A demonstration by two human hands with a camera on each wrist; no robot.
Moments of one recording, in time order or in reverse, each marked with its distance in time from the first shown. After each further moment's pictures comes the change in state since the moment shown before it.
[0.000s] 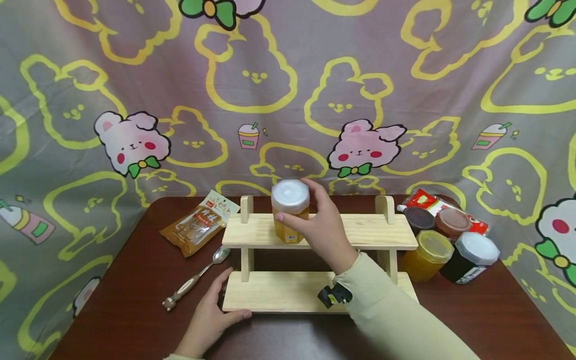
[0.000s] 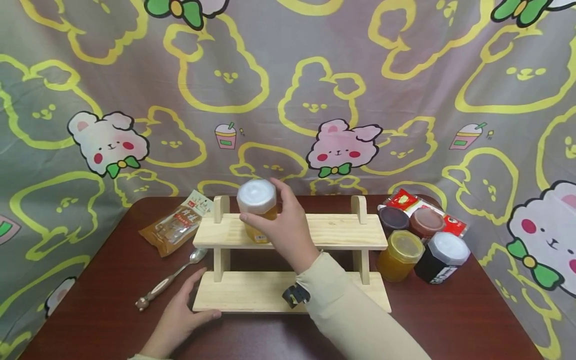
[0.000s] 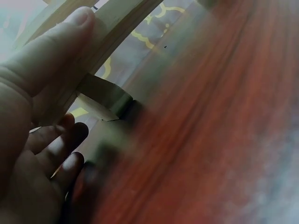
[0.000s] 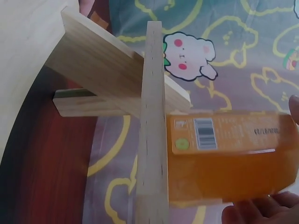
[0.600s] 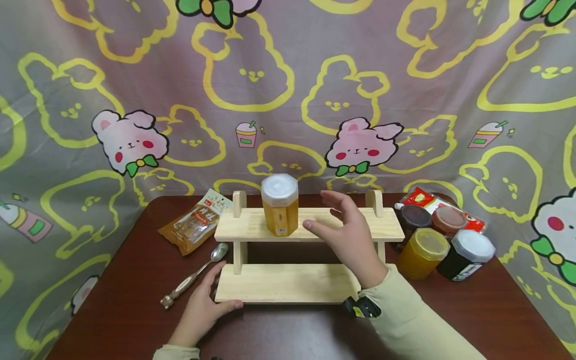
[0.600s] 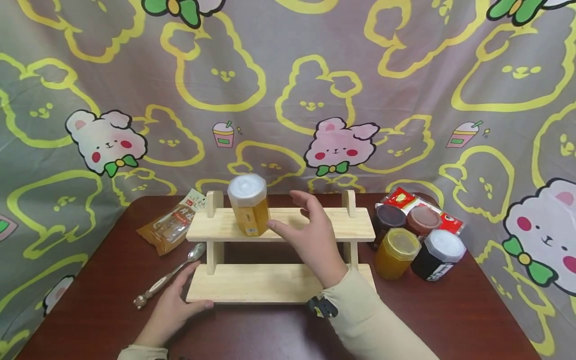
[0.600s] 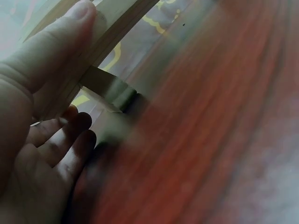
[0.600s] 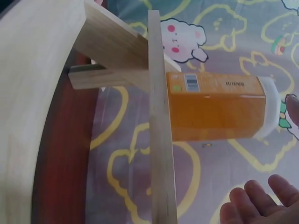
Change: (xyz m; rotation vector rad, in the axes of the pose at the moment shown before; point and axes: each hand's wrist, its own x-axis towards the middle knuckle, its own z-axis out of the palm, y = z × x) left_hand 0.013 -0.012 -0.008 -0.149 -0.008 0.020; right_hand -0.025 0.016 -0.042 -0.023 0.056 0.014
